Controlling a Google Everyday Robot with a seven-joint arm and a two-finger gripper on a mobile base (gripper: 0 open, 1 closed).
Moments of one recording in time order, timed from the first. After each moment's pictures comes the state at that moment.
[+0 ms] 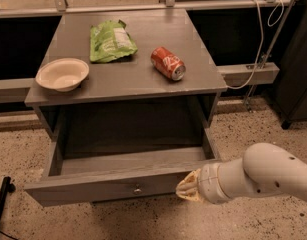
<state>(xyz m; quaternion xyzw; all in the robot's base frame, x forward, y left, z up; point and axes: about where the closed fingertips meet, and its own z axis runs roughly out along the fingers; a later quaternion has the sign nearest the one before) 0.407 -0.091 0.636 -0.69 0.64 0.15 0.31</state>
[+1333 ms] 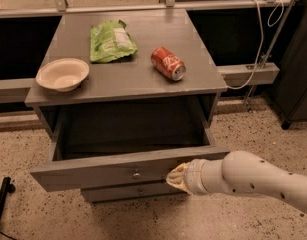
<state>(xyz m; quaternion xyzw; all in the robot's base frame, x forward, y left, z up) 0.466 -0.066 0.596 -0.61 0.70 0.12 0.36</state>
